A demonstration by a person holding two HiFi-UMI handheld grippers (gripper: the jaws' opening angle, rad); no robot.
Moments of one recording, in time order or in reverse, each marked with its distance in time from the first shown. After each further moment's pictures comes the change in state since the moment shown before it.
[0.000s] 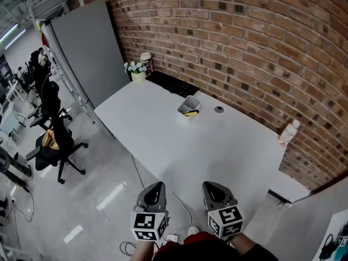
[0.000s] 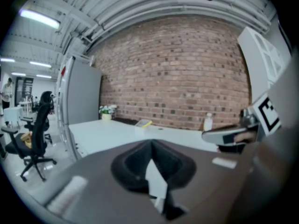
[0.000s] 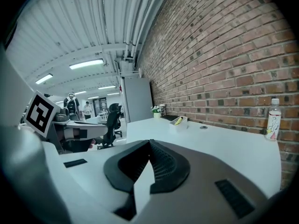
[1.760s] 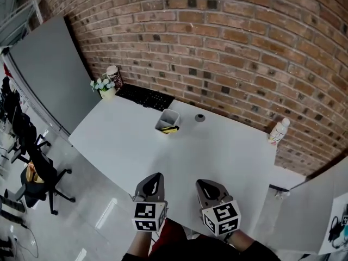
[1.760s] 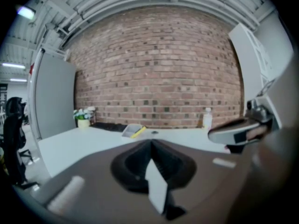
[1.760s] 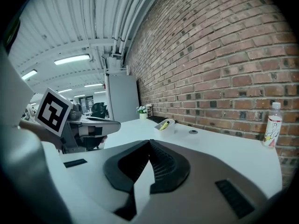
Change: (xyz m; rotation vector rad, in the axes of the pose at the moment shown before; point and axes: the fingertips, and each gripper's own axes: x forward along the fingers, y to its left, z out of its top) left arm 0.150 0.011 0.047 0.138 0.012 -0.199; right arm 0.073 -0.063 0.031 0.027 0.006 -0.152
